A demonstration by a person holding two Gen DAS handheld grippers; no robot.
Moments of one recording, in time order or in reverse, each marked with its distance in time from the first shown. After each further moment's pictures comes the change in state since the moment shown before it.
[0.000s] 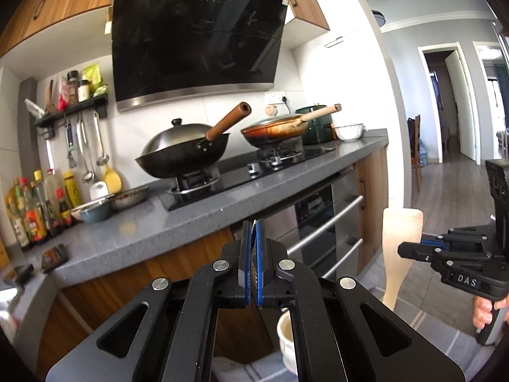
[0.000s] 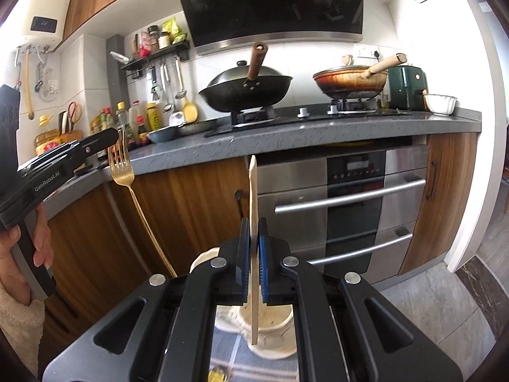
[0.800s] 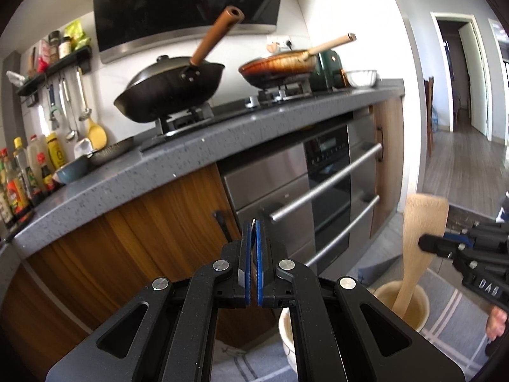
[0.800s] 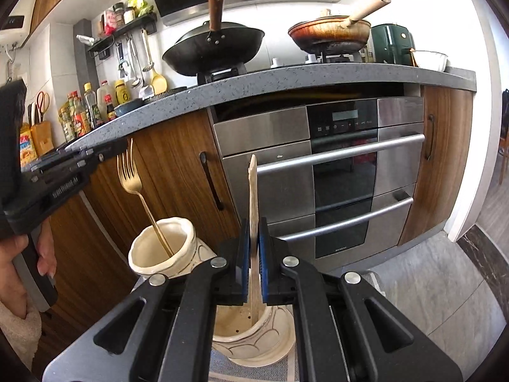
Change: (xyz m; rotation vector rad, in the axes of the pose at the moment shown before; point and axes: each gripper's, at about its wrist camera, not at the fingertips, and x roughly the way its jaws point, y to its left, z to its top) left arm 0.110 -0.020 -0.072 0.019 0.208 0.022; right arm 0.081 -0.041 -0.053 0.078 0.116 -0.061
